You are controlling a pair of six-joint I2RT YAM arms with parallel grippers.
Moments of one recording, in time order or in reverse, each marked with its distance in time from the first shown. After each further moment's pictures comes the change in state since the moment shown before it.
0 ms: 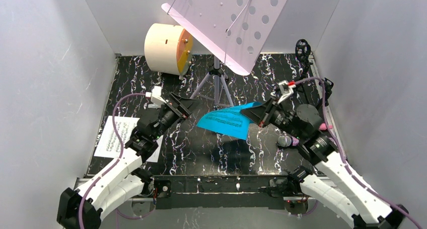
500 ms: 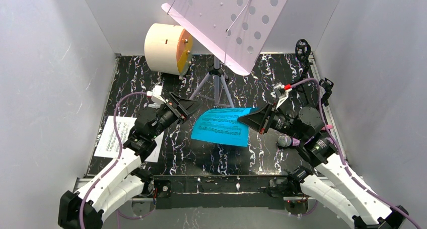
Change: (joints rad) left arm 0.055 -0.045 0.015 -0.039 0.122 -0.030; right arm 0.000 0.025 -0.006 0.093 -0.222 -0.040
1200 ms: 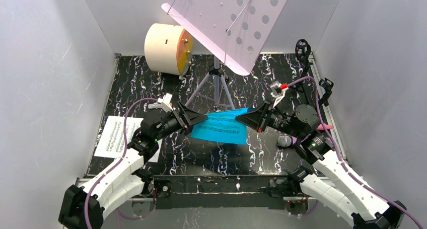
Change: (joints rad) left arm 0.000 0.045 -0.087 -0.006 0.204 -0.031; right arm 0.000 0.034 -0.014 0.040 -0.015 -0.058
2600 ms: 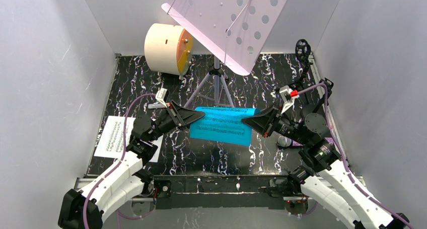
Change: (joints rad) left arm 0.001 -0.041 -0.027 0.358 0.100 -0.207; right arm 0.000 -0.120 -0.036 -0.021 0.036 -0.066
